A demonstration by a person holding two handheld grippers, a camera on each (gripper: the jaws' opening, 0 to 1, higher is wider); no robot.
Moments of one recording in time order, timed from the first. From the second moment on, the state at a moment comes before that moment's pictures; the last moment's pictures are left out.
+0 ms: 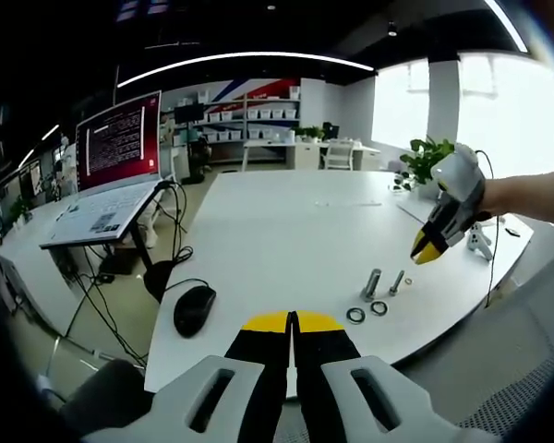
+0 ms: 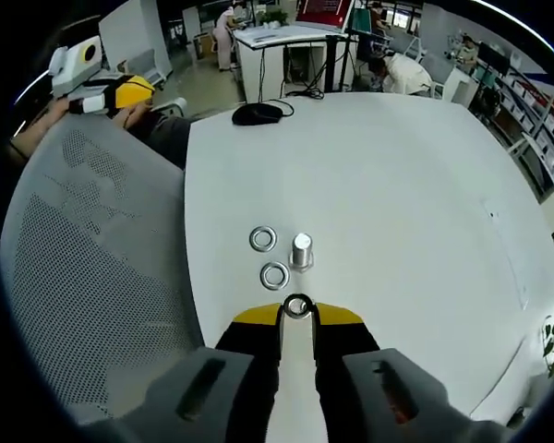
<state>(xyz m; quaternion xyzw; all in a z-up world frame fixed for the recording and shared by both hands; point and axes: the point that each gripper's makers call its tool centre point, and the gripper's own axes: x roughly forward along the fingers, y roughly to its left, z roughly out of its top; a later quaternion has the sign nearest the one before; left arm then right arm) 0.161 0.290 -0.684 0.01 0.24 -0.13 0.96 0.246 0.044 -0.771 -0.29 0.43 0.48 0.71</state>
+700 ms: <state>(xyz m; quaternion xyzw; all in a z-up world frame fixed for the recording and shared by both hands) 0.162 0.291 -0.683 0.01 0.24 -0.12 0.96 0.255 0.038 -0.804 -0.32 0.46 0.47 0.69</state>
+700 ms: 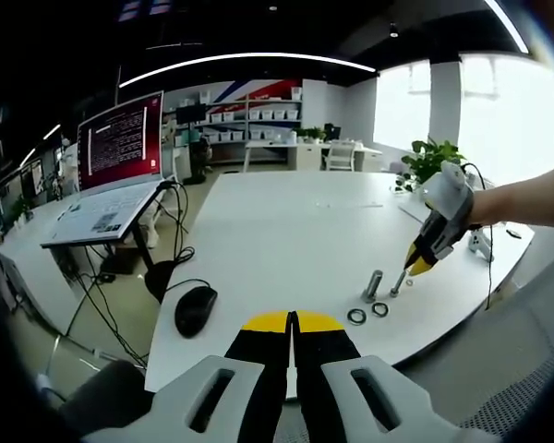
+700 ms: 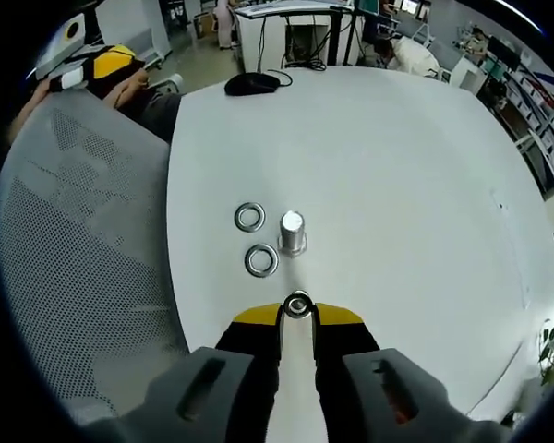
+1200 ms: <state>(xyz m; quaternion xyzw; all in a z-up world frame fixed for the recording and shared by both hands) 0.161 0.291 -0.684 0.01 0.24 -0.12 0.96 0.255 0.039 -0.811 -0.32 0.46 0.47 0.68</state>
